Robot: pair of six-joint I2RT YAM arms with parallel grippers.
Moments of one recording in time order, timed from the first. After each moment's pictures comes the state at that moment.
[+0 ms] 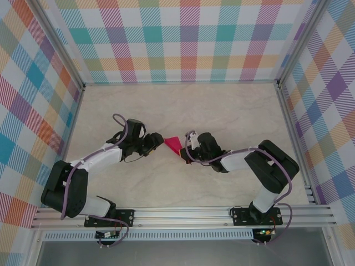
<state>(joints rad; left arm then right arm) -0.40 1.40 0.74 -0.18 0.38 -0.93 0.72 1.70 0.61 0.52 -0.32 0.42</state>
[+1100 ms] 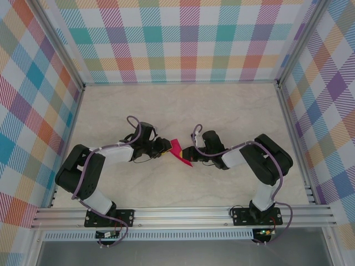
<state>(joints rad) -0.48 1.60 0.73 0.04 0.46 -0.97 0.62 1.80 0.62 0.57 -0.60 0.72</state>
